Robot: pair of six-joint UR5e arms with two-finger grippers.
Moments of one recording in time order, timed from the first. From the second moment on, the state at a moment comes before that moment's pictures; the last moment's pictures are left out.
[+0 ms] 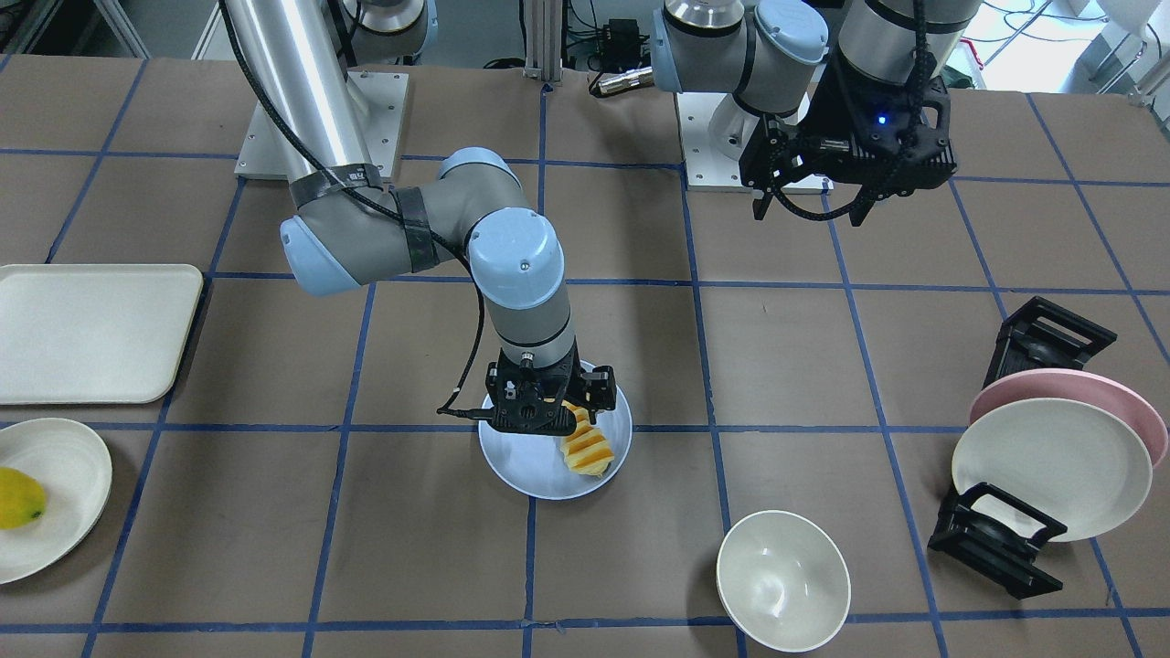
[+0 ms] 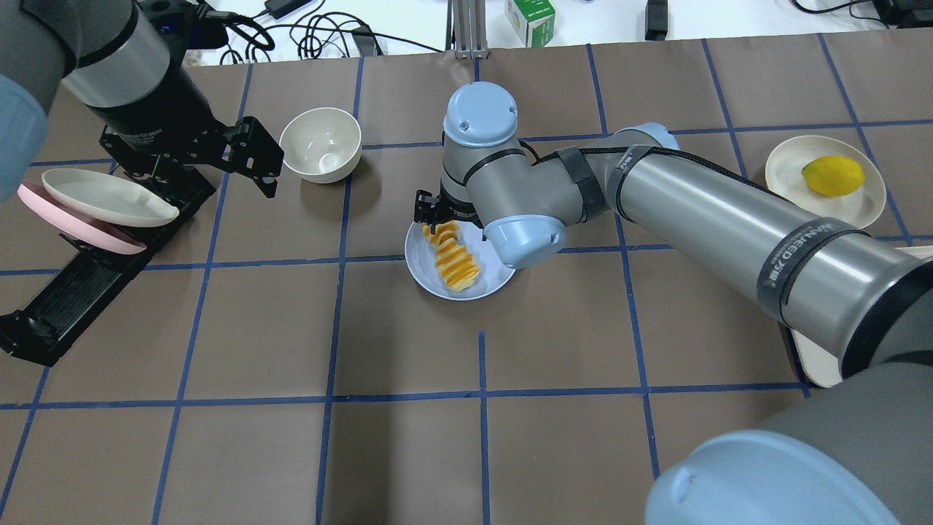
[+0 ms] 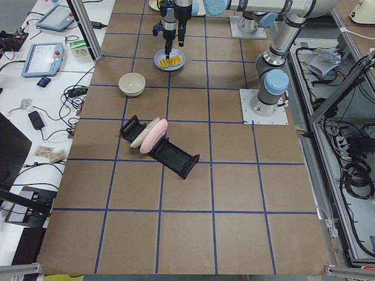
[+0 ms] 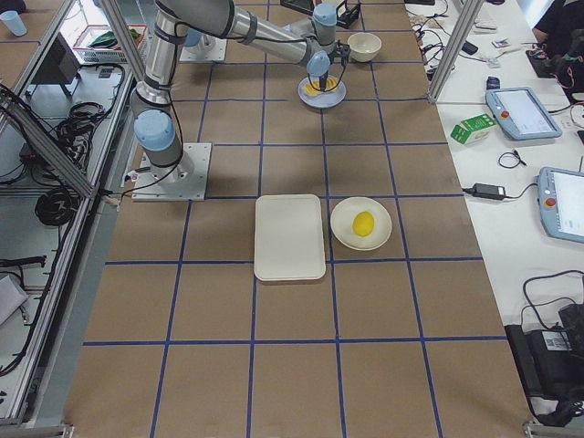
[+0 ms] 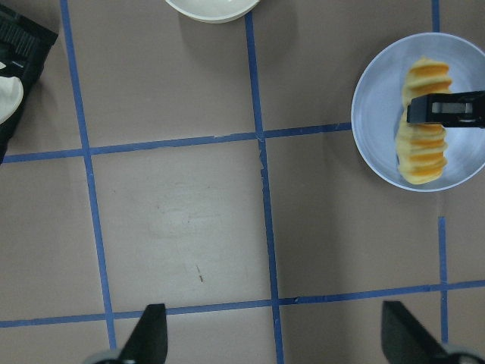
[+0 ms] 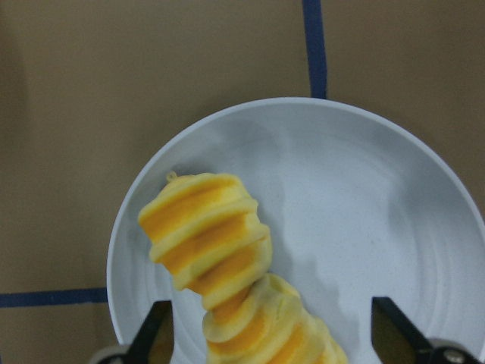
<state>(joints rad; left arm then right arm) -1.55 -1.52 -1.59 -1.59 1.58 0.08 1.95 -1.06 1.64 -2.29 -1.47 0.51</state>
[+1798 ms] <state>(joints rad) -1.56 -1.52 -1.55 -1.65 1.57 0.00 1.61 -1.60 1.65 -1.62 -1.57 0.20</state>
